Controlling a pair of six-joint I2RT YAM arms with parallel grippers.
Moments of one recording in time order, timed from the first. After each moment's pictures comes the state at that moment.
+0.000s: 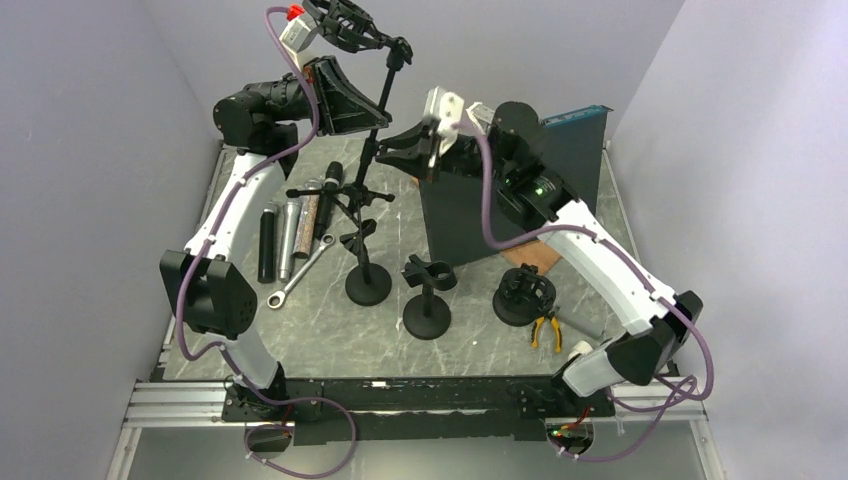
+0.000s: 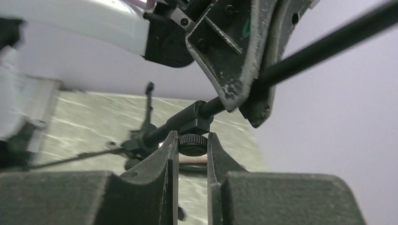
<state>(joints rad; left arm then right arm) -0.23 1.73 1.76 1.13 1.33 -1.52 0.67 1.49 1.64 0.00 -0.75 -0.15</state>
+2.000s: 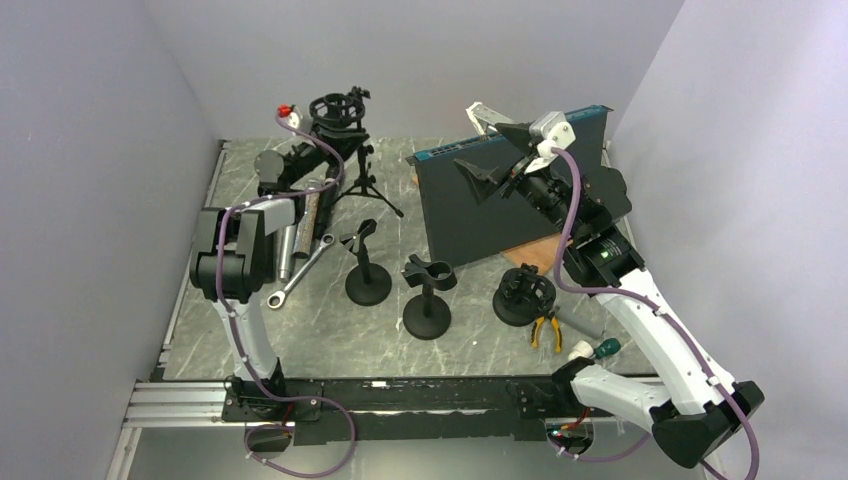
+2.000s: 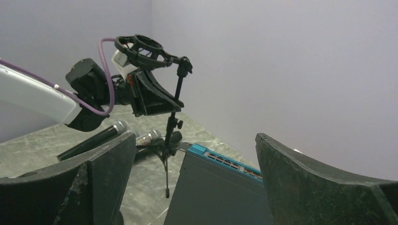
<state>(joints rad) -0.08 1.96 1.23 1.38 0.89 -0.57 0.52 1.02 1.17 0.14 -0.26 -0.10</state>
